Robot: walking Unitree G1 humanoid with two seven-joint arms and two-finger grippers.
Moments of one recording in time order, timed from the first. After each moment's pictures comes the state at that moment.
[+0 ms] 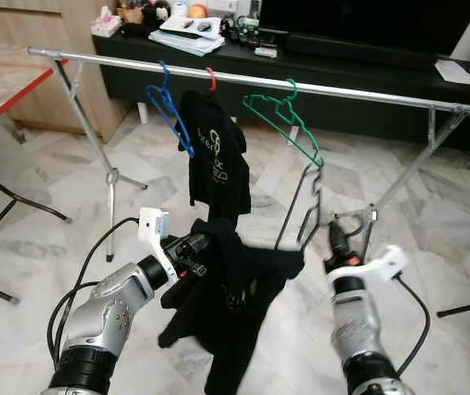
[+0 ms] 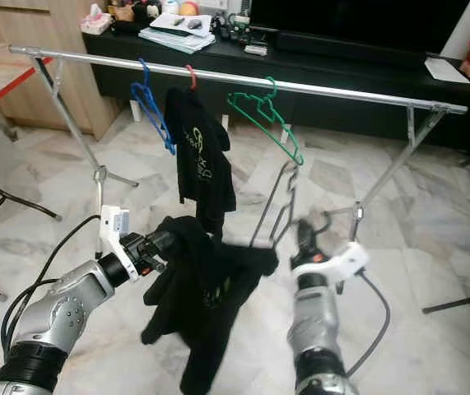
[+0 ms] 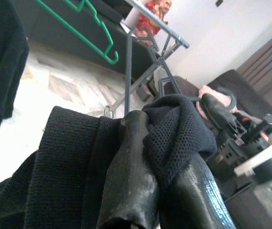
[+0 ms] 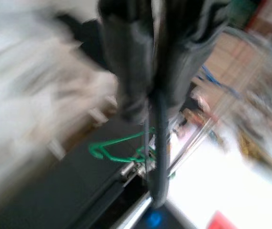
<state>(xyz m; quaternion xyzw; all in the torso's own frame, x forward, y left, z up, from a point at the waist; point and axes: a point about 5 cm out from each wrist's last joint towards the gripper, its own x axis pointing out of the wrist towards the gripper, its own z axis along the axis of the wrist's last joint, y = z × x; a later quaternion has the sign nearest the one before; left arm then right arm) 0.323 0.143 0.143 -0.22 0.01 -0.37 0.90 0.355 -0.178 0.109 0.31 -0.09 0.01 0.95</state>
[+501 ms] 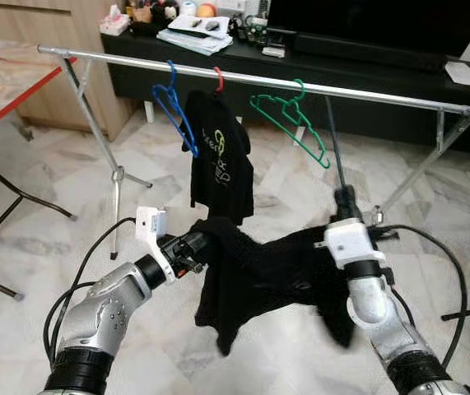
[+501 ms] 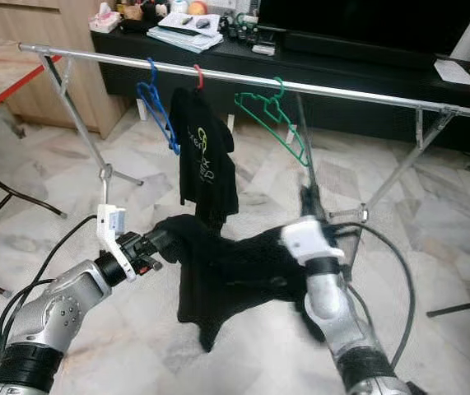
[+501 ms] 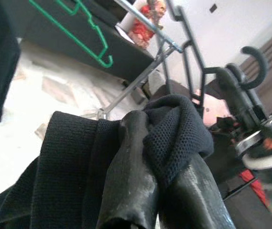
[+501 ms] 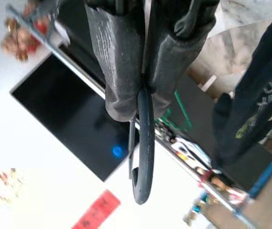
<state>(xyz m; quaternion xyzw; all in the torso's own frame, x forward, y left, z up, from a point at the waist) 0.321 0.141 0.149 -0.23 0.00 -0.37 0.90 0.342 -0.159 0.136 -0.37 -0.24 -0.01 0.90</state>
